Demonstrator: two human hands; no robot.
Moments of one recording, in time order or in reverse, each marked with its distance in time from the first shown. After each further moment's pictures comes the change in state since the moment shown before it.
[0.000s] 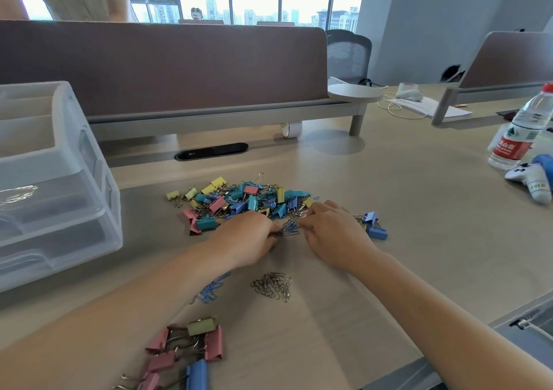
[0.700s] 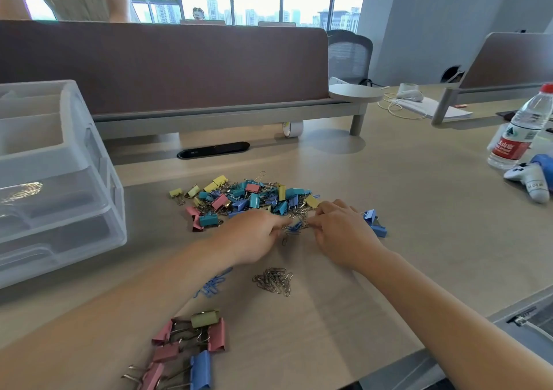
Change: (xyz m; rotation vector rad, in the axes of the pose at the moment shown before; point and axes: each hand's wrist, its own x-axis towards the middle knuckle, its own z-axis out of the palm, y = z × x) left_hand -0.007 0.007 -0.003 -0.129 0.004 0.012; right_hand -0.009 0.007 -0.001 -0.030 -0.014 0.042
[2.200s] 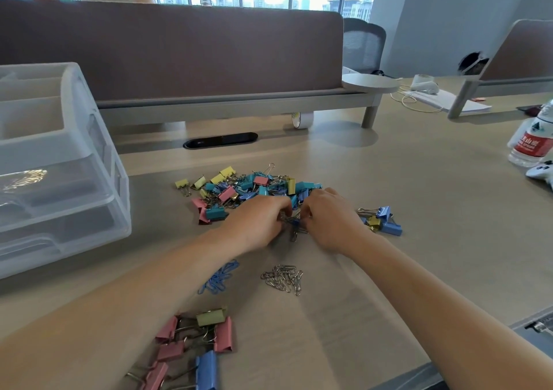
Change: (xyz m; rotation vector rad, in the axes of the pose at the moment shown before) left_hand 0.014 -0.013 0.002 -0.047 0.105 -0.024; right_hand 0.033 -0.030 -0.001 0.105 -0.015 0.039
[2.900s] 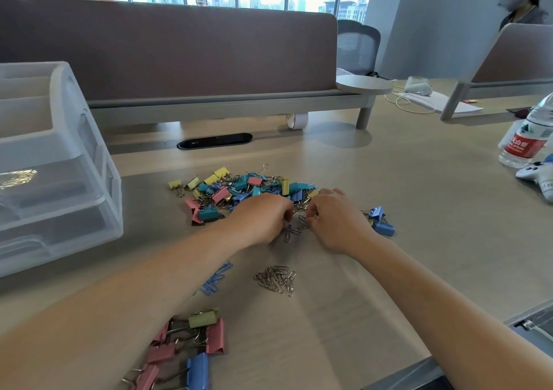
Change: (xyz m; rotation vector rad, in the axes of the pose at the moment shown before) left_hand 0.017 0.015 -0.001 0.133 -0.086 -0.003; right_hand -0.007 0.017 -0.003 0.051 0.046 0.042
